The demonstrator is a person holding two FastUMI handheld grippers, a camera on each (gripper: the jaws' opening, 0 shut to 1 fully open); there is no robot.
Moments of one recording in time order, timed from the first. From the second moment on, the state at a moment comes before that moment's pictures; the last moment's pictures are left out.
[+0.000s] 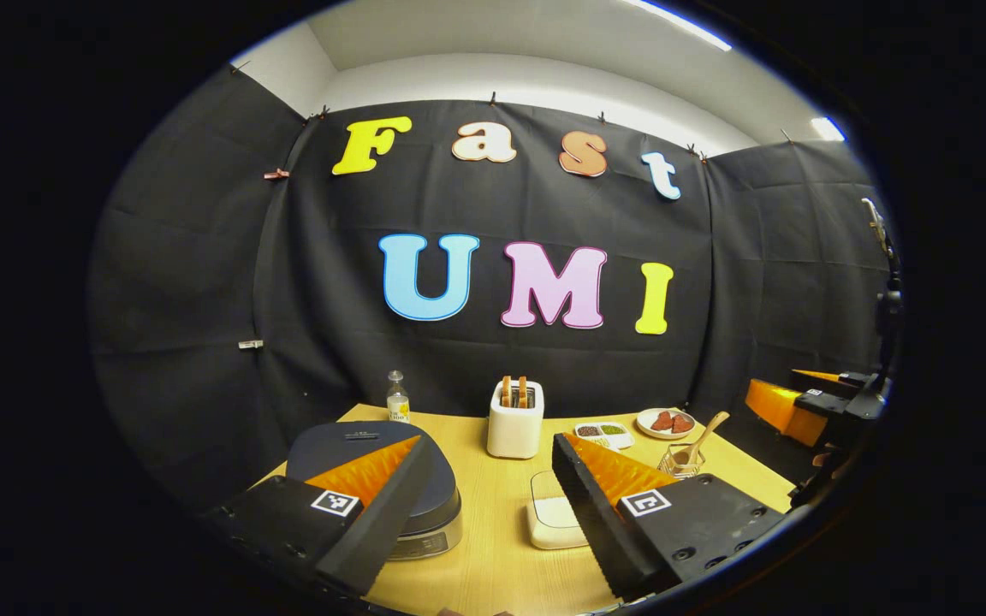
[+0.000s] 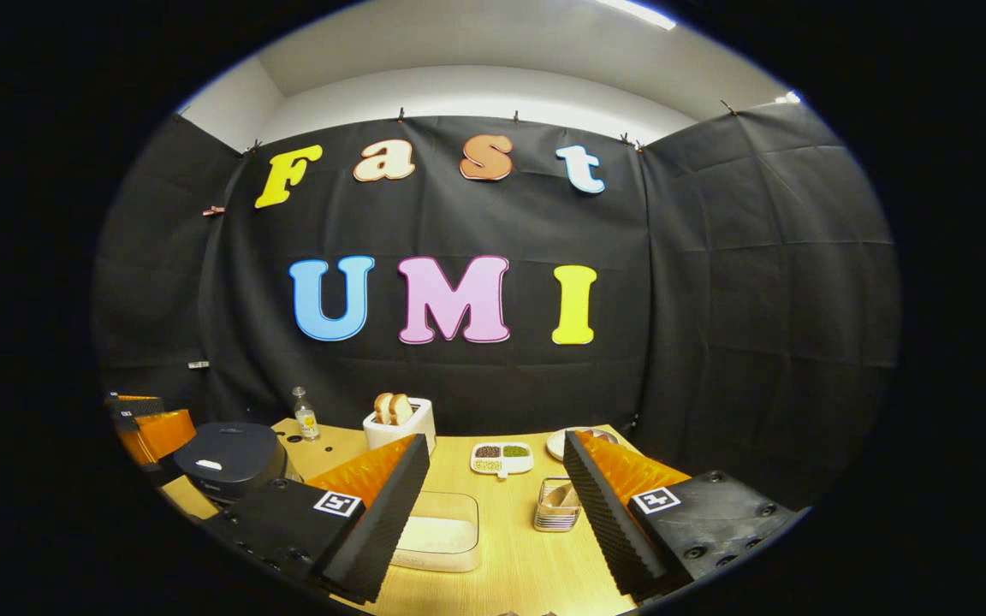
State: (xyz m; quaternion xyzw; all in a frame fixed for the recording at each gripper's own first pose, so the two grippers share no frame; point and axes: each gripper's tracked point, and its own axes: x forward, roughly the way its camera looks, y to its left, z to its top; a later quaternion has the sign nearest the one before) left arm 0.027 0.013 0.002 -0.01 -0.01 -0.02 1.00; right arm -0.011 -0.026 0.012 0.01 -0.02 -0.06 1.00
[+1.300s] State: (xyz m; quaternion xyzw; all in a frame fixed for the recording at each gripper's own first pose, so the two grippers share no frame) left arm 0.088 0.152 -0.041 -0.03 0.12 0.10 0.99; right arm -0.059 -0.064 -0.026 0.04 0.02 -0.13 0.99
